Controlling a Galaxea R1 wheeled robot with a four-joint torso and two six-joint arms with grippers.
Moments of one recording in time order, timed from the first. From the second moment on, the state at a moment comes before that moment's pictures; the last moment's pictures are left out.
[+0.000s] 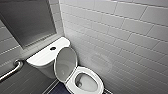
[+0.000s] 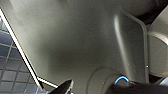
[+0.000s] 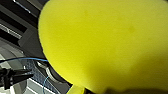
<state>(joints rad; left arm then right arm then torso) 1.53 2.98 -2.87 1.41 -0.23 -1.17 -1.67 2.77 -2.14 -0.05 0.30 0.16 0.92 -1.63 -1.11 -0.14</state>
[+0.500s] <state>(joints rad) 1.53 3.04 -2.88 0.72 -0.09 -0.43 -1.67 2.78 -2.17 -0.05 0.30 0.16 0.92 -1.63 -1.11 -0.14</state>
